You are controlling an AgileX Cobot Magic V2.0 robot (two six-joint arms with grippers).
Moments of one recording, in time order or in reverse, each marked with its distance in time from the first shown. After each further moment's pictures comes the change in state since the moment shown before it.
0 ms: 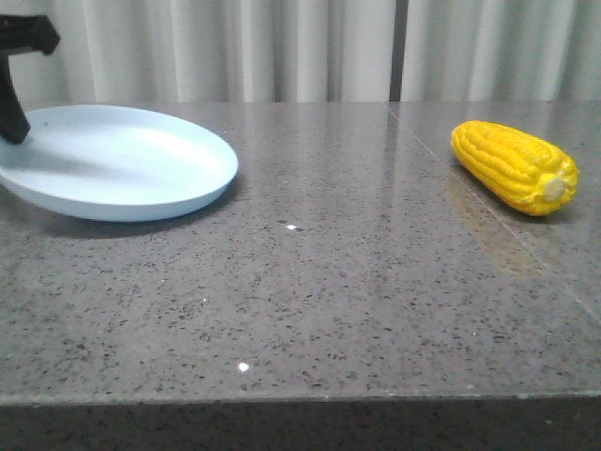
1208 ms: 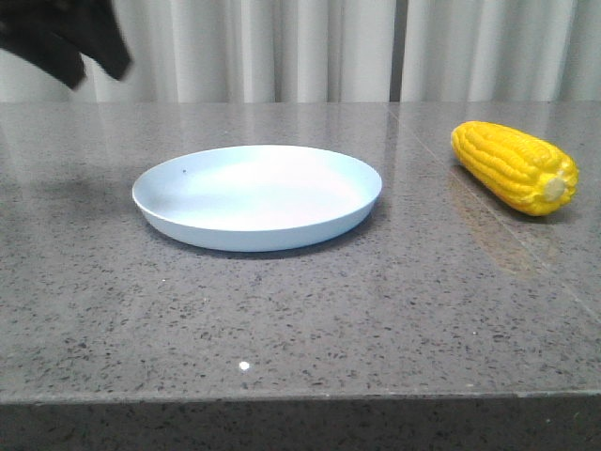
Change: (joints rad) left arm -0.209 -0.093 -0.020 0.155 -0.058 -0.068; right arm 0.000 0.000 0.000 0.000 0.000 0.000
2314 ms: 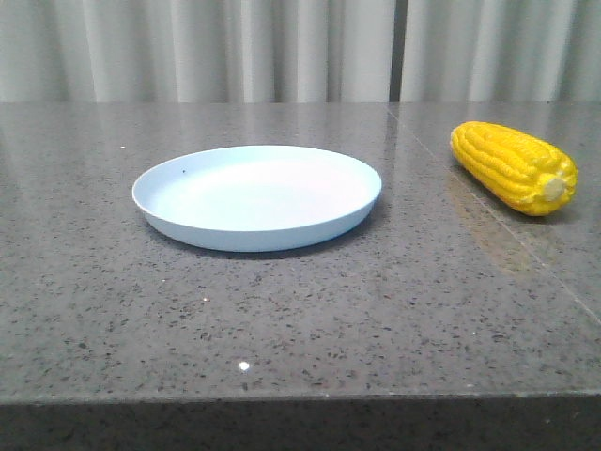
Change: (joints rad) left arm 0.000 -1.144 0.832 0.385 -0.354 -0.220; right arm 0.000 0.000 0.000 0.000 0.000 0.000
